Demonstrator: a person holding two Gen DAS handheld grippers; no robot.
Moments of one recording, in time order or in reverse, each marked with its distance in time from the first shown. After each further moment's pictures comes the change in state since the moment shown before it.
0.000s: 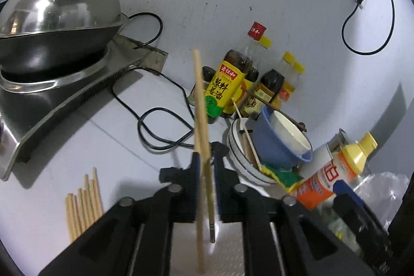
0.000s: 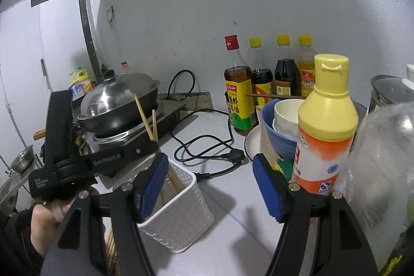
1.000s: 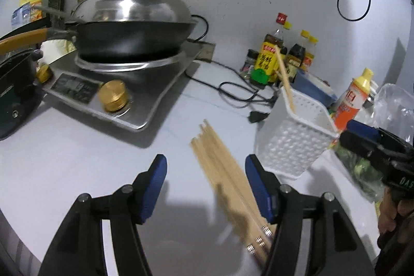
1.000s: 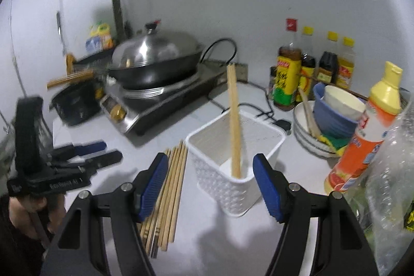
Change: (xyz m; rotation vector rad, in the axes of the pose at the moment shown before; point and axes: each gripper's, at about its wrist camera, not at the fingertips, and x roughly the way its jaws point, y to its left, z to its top) left arm -0.127 0.114 -0.063 0.178 0.032 0.157; right arm -0.003 0.127 -0.048 -0.189 0.170 0.000
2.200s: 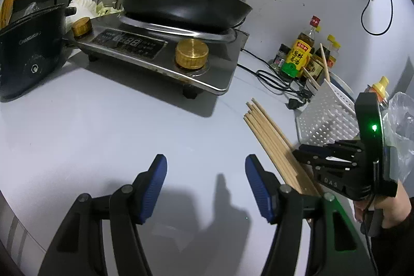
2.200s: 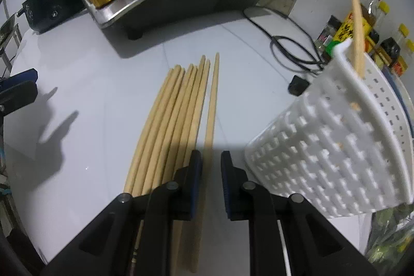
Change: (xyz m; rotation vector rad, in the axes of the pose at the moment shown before) left arm -0.002 0.095 -0.037 -0.115 0.043 0.000; right arm 0.163 0.082 -0.039 -0.230 0.405 -0.110
